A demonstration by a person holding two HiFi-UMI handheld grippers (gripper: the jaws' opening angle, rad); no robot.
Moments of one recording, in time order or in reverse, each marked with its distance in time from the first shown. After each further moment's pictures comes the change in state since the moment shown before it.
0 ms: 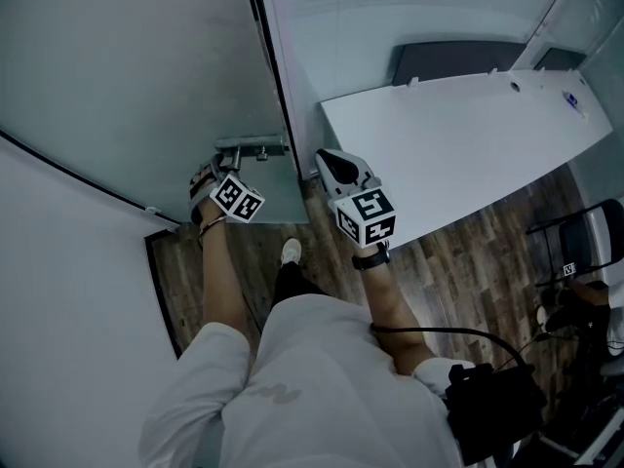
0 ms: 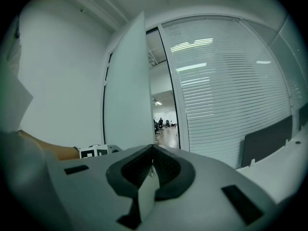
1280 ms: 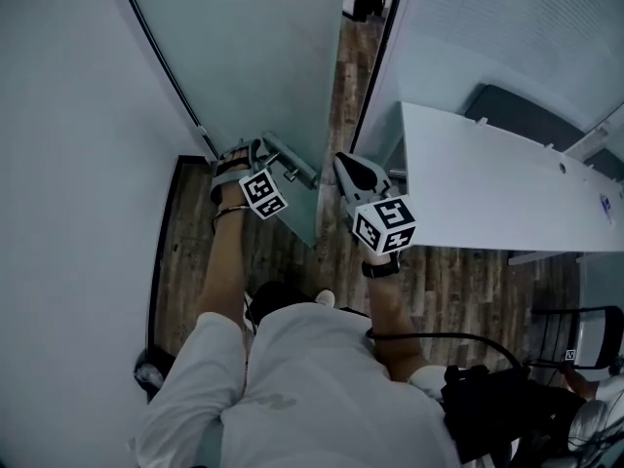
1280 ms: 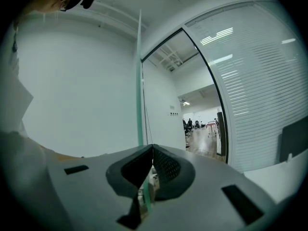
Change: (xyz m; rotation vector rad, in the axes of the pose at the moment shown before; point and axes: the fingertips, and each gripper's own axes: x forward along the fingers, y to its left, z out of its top) left arm -0.154 -0.073 -0.156 0.034 0.085 0.129; right arm -0.074 0.200 -0.021 -0.031 -0.031 0.370
